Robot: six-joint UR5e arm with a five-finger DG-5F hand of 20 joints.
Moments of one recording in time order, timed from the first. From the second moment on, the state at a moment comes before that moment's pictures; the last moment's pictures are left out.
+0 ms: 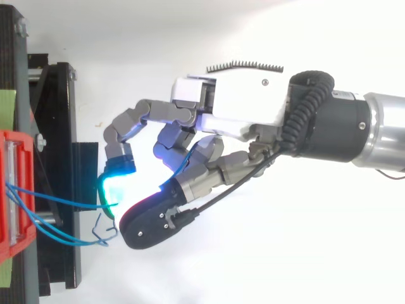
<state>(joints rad) 0.13 -2.29 -1.19 -2.83 -1.35 -0.05</state>
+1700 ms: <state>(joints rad) 0.13 -2.29 -1.19 -2.83 -1.28 -0.06</state>
